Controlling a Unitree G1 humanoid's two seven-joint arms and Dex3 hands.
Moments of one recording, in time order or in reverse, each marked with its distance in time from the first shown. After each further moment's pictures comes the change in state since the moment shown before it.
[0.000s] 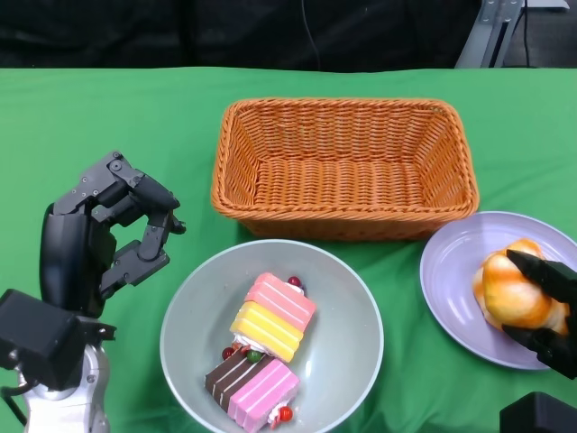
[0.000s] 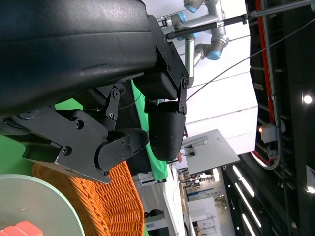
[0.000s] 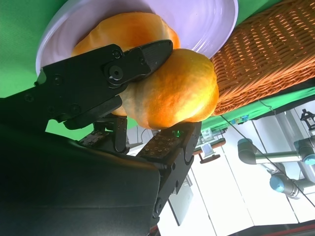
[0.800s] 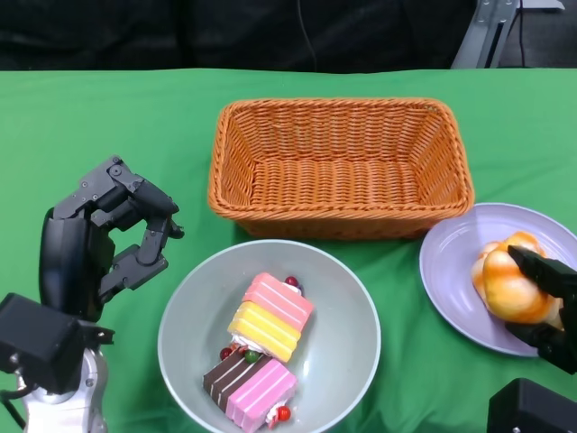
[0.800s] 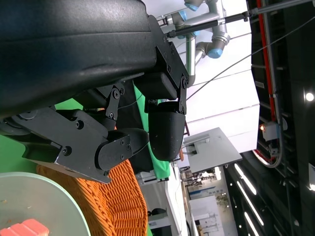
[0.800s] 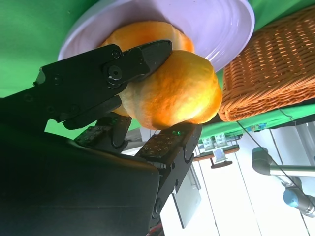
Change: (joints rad) left arm 0.000 0.007 -0.001 0.030 0.002 -0.025 0.000; right arm 0.038 -0.005 0.026 -0.153 -0.002 0.218 0.088
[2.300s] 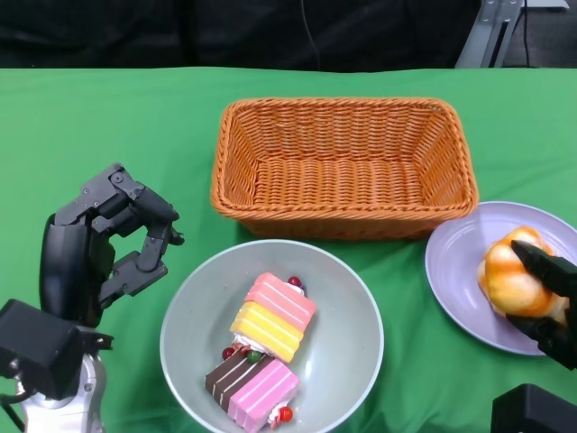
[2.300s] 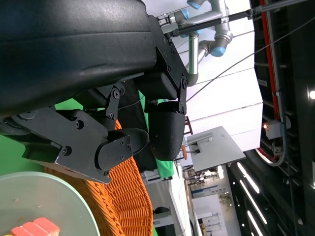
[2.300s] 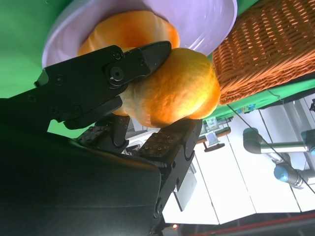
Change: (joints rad) left arm -0.001 0.005 0.002 0.040 -0.003 -0.030 -0.019; right arm -0.067 0.001 0.020 0.162 0.001 -0.150 -0.180
